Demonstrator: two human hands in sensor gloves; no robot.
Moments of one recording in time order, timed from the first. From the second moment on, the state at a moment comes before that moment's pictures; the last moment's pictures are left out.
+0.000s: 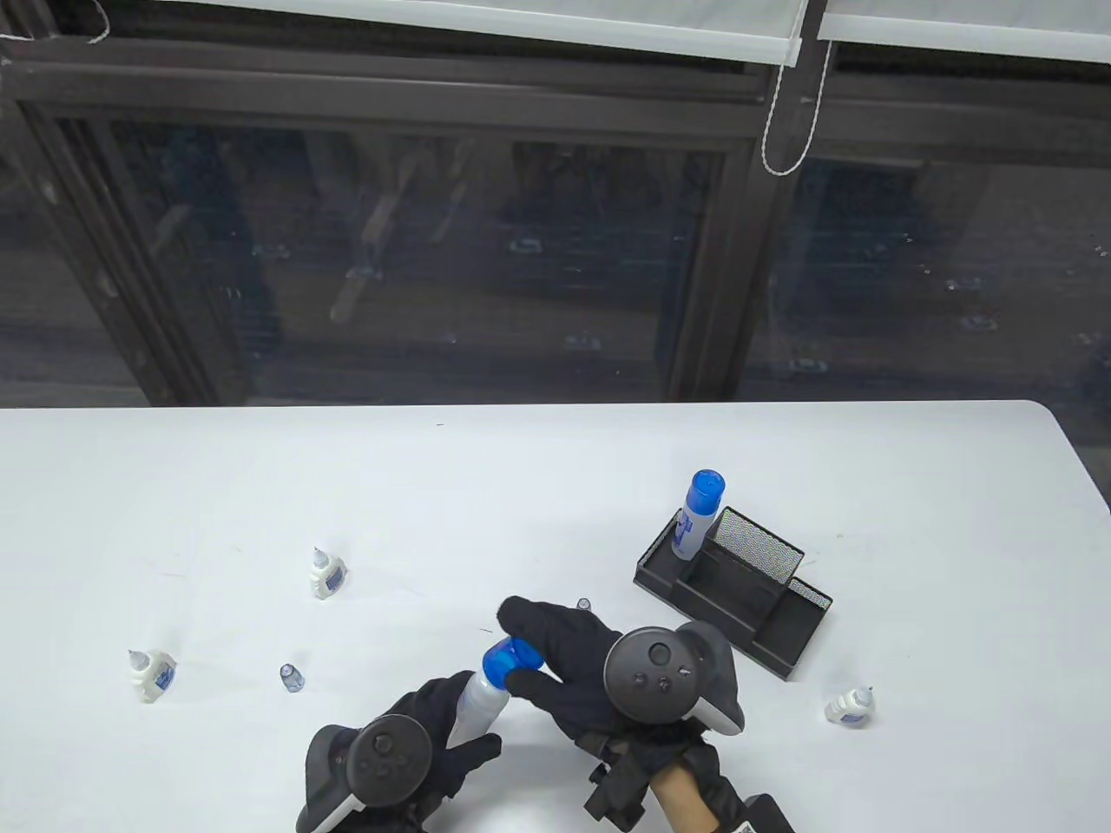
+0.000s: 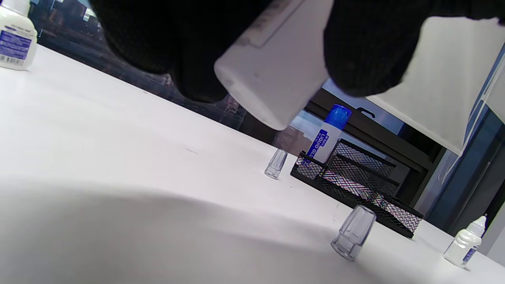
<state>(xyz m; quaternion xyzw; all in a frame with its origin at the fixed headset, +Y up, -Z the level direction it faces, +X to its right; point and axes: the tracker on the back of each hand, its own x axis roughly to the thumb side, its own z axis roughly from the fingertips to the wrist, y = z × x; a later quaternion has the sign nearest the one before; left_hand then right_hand) -0.170 -0.725 -0.239 0.03 -0.15 0.23 0.96 0.046 -0.618 -0.272 0.34 -0.01 0.89 0.31</state>
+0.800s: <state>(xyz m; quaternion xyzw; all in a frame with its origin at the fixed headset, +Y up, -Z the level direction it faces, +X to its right) -0.165 -0.721 -0.234 0.03 -0.15 0.21 0.96 0.040 -0.626 -0.265 0.31 -0.02 0.92 0.23</state>
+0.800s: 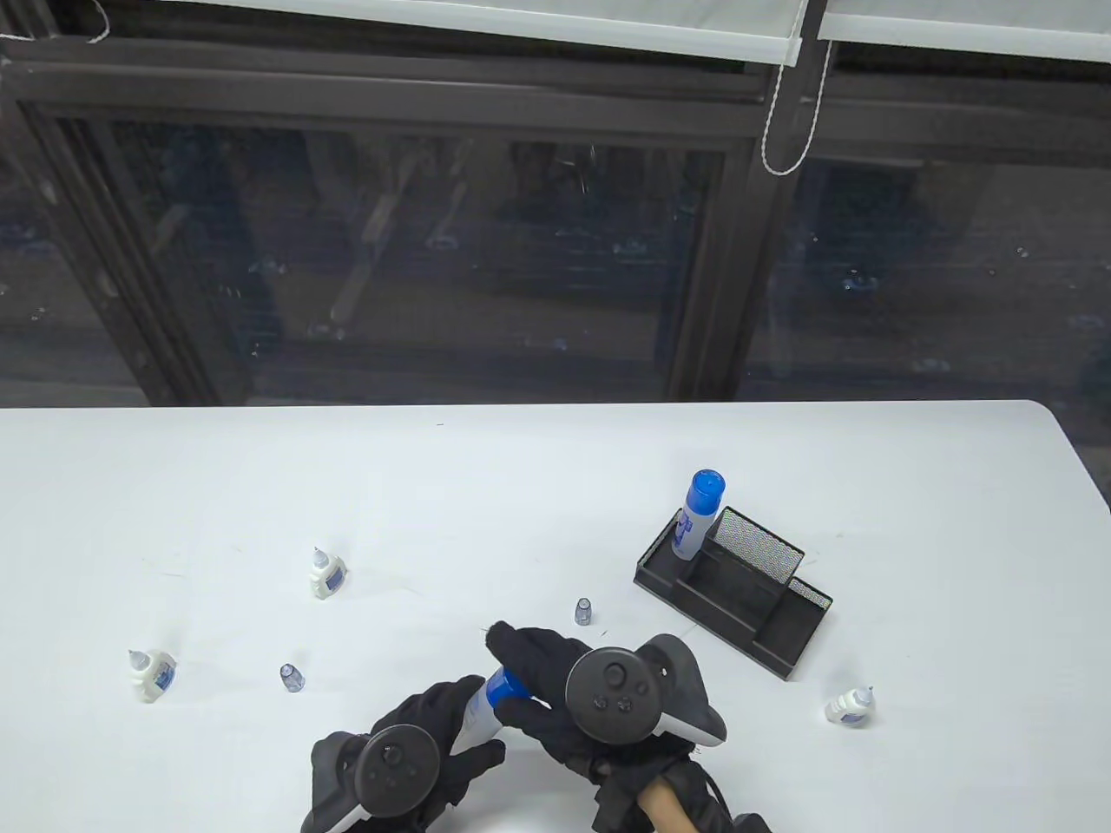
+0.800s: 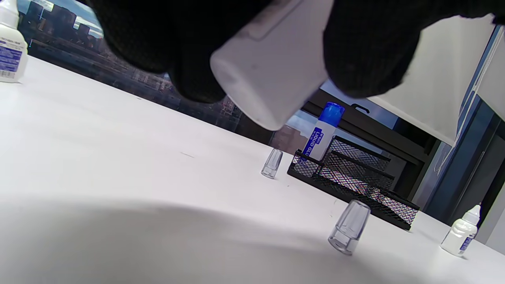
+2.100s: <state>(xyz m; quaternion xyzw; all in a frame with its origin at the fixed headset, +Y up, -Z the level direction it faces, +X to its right) -0.154 -0.720 -0.232 0.05 -0.16 0.20 0.97 0.060 -0.629 -0.278 0.29 0.07 0.92 0.27</state>
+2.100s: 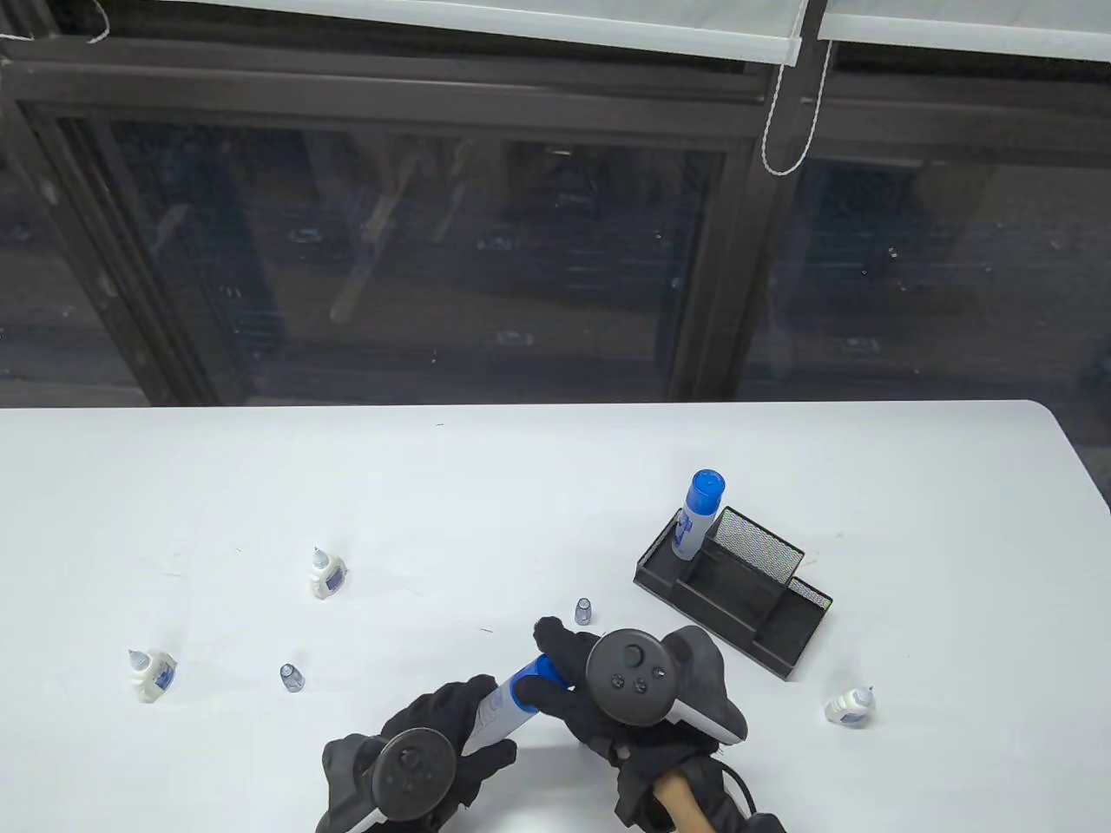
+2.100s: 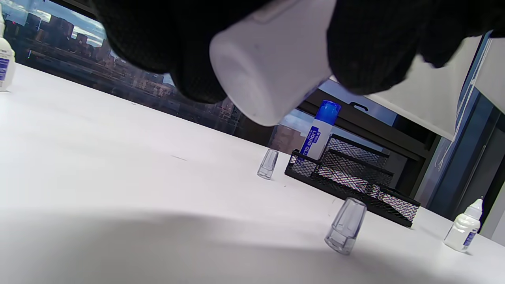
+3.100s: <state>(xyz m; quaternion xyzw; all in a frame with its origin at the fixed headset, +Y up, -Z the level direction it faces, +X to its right) -0.156 -0.719 -0.232 0.05 -0.16 0.20 0.97 0.057 -0.628 -0.277 0.30 0.11 0.91 0.28</state>
